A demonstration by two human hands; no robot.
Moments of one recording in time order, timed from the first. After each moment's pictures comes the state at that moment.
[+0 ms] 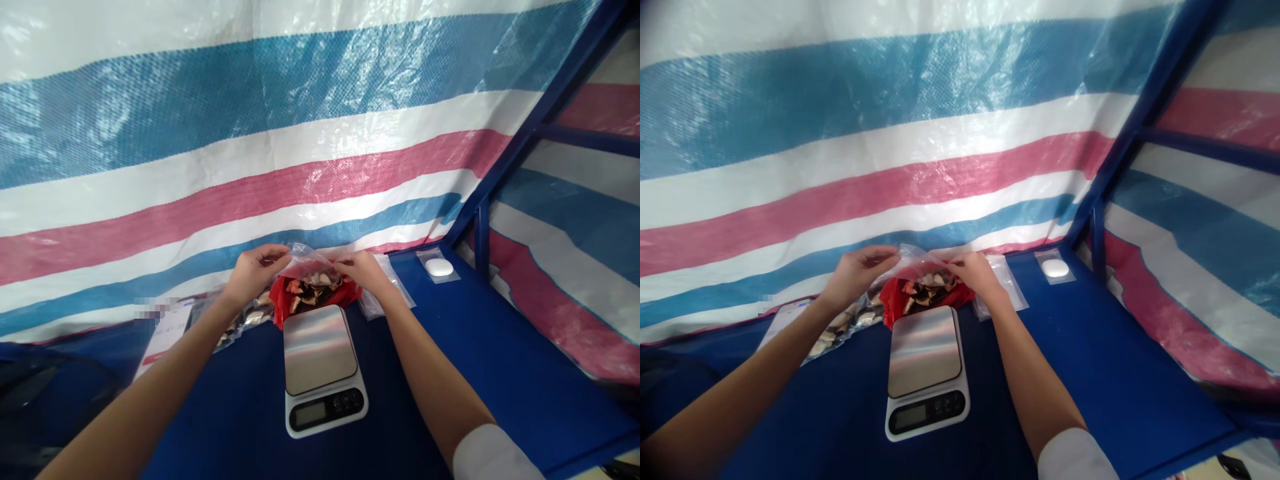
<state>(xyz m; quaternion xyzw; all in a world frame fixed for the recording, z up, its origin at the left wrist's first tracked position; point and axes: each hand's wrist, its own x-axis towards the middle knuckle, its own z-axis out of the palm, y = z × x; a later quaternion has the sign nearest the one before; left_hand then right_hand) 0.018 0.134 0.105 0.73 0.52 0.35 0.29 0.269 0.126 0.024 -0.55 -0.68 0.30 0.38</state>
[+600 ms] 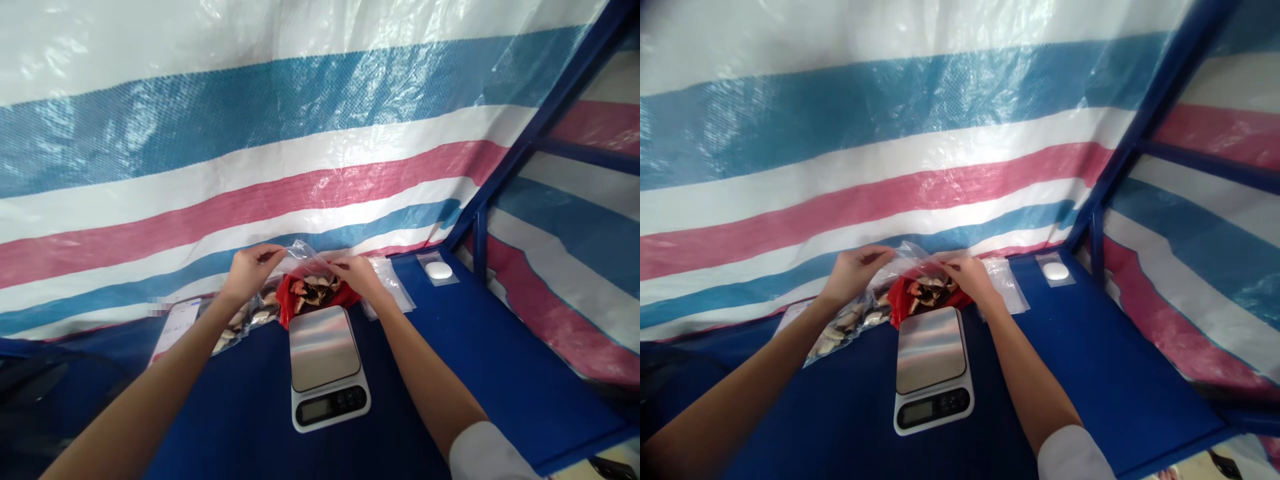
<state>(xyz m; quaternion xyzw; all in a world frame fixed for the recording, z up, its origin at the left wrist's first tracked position) 0.004 0.139 0.117 0.75 0.52 0.35 0.21 0.249 0.122 0.029 -0.56 -0.70 0.25 0.37</state>
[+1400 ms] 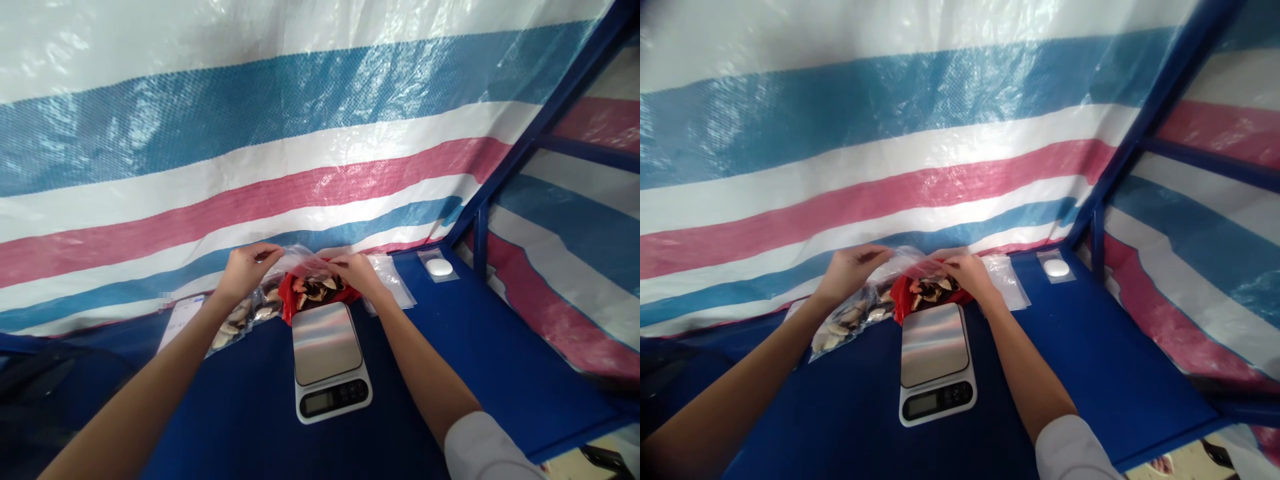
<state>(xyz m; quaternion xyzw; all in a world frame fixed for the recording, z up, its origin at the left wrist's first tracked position) -0.008 0.140 0.120 0.77 0.52 0.32 0.19 0.244 0.122 0.027 -0.56 -0.70 0.25 0.37</state>
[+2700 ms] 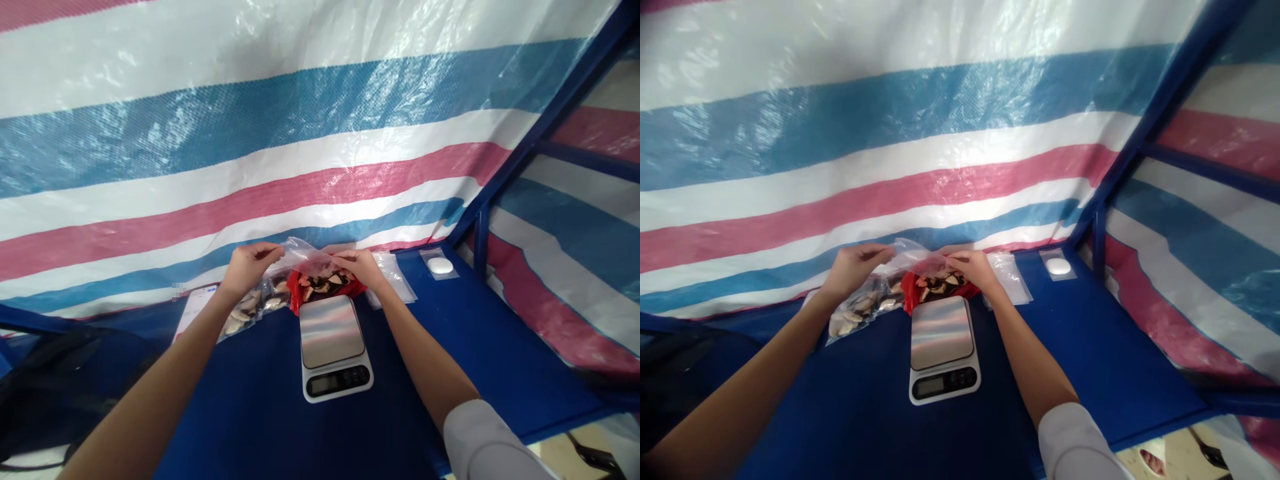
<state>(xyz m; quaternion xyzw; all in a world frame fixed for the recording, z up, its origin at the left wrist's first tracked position) -0.026 0.129 0.118 0.71 0.54 0.36 0.27 0.241 0.121 0.020 -0.46 -0.56 0.48 0.49</state>
